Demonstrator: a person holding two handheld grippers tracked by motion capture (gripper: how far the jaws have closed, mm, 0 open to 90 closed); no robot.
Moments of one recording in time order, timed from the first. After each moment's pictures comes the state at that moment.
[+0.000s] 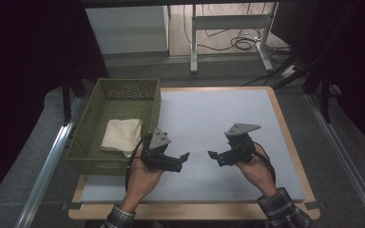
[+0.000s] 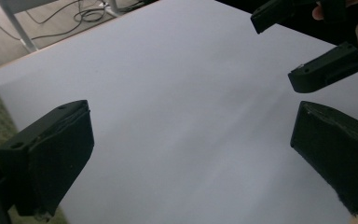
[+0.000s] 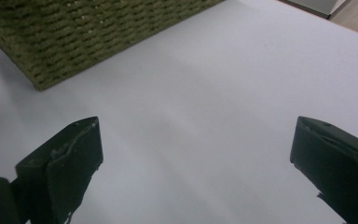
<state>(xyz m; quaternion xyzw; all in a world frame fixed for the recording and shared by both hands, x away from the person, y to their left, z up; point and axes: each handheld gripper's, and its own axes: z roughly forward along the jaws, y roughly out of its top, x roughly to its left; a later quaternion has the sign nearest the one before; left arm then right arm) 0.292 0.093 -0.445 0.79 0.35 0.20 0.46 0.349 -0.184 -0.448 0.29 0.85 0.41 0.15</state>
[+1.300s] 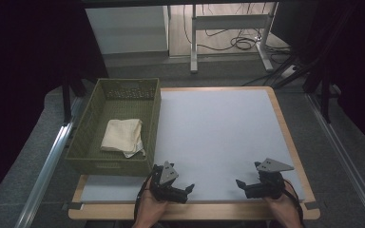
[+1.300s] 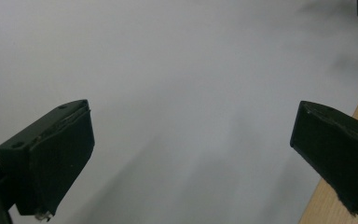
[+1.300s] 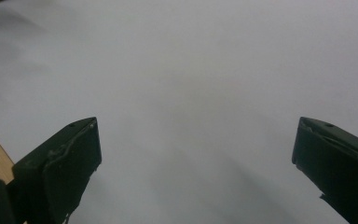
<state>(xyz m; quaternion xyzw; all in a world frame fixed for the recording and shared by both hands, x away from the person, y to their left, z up) 0.250 0.077 -0.542 0.81 0.35 0.17 0.43 0.279 -0.271 -0.516 0.36 0.83 0.40 0.18</state>
